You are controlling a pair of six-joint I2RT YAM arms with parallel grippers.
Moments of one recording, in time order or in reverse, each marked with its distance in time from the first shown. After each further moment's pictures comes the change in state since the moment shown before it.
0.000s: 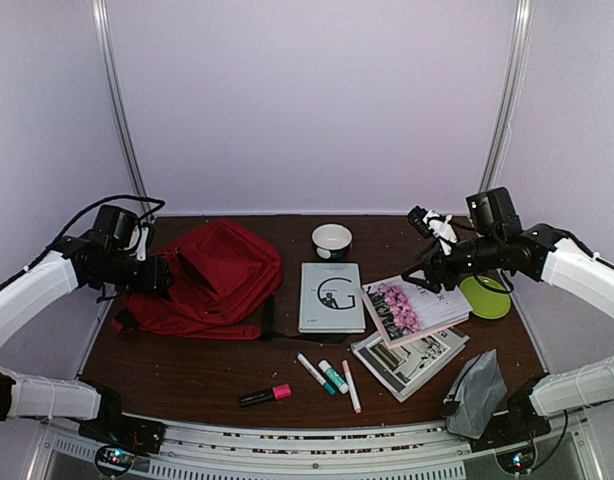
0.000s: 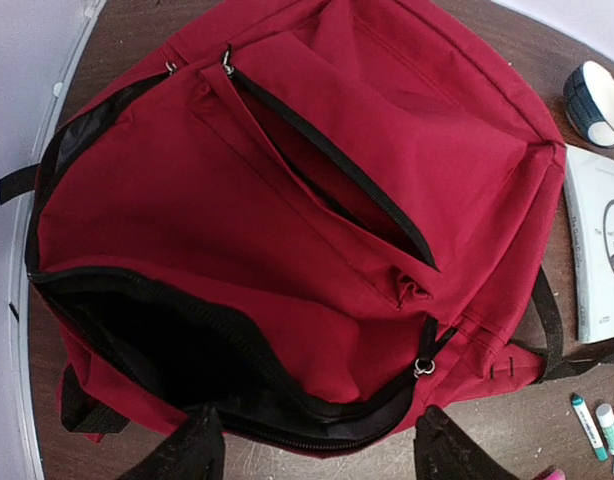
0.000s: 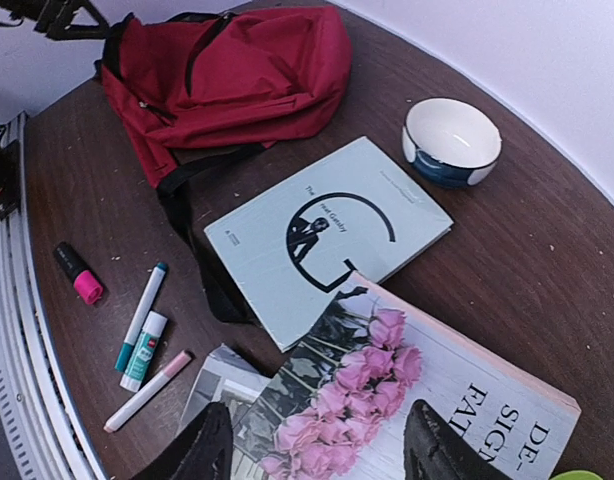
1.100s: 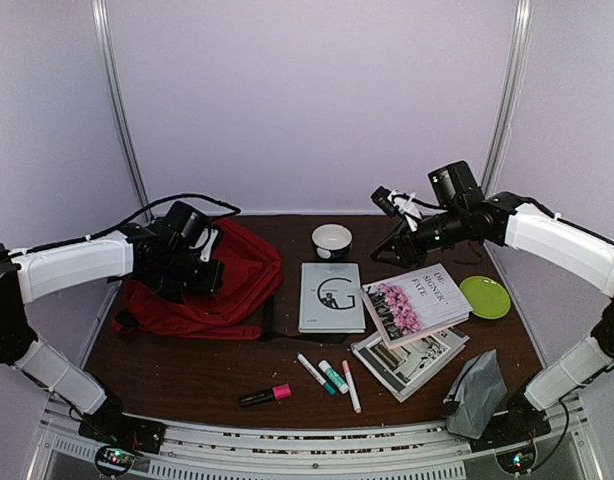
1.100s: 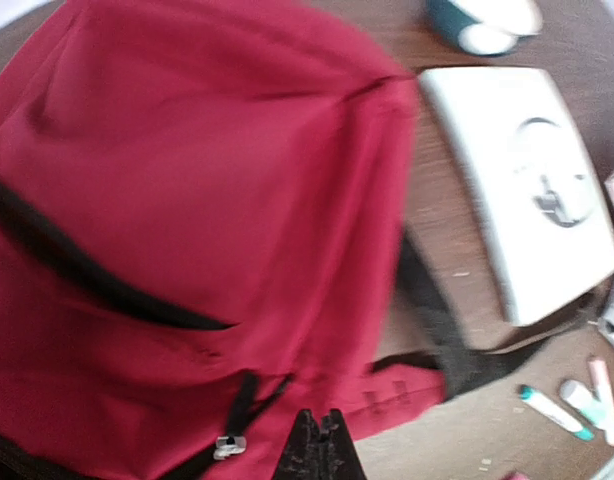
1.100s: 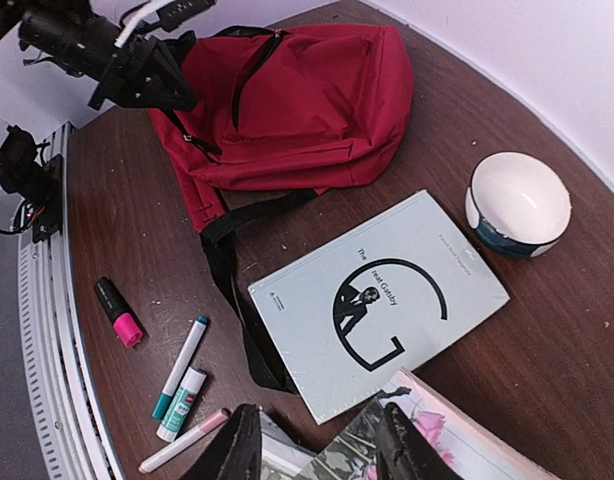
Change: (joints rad) left arm -0.319 0.355 0.160 0.123 -0.018 -0.013; right arm 0.069 0.277 0.277 -0.038 -0.113 0.015
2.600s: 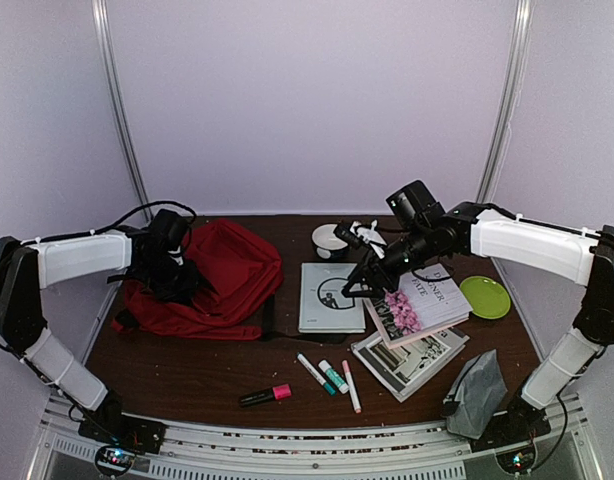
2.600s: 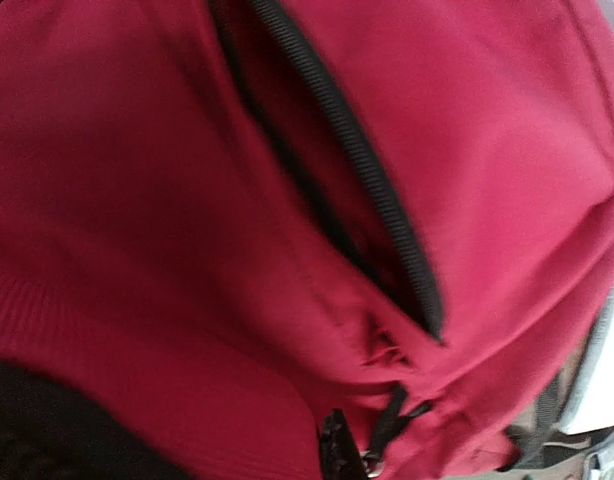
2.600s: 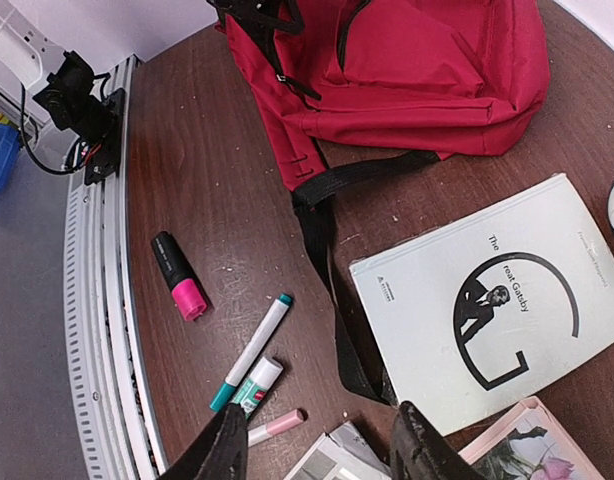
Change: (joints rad) left arm 0.206 0.076 -0.035 -0.063 0.013 -0.365; right arm 0.146 0.156 0.034 -0.033 -0.071 -0.006
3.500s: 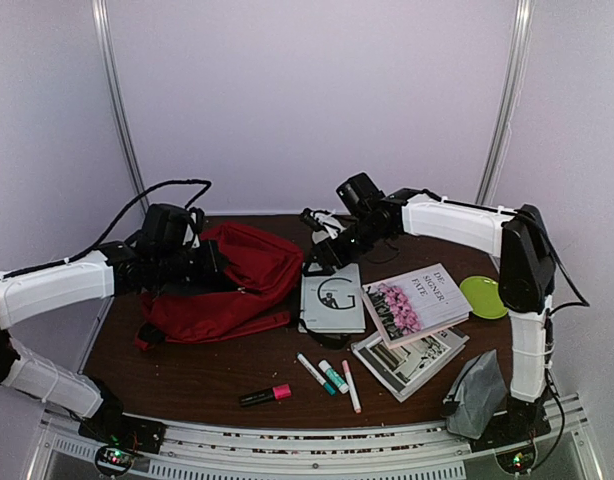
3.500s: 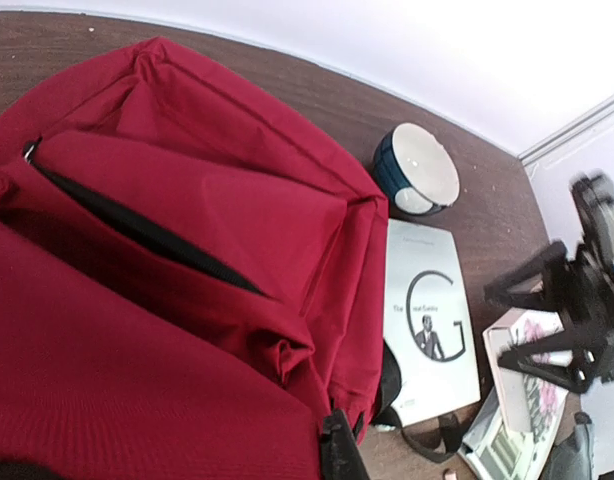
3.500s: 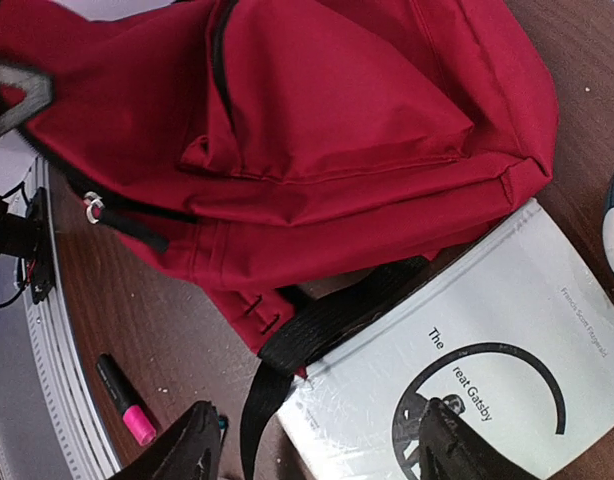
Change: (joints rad) left arm -0.246 -0.232 -0.104 0.421 -0.022 -0.020; right arm 0.005 0.456 0.465 -0.045 0.086 0.224
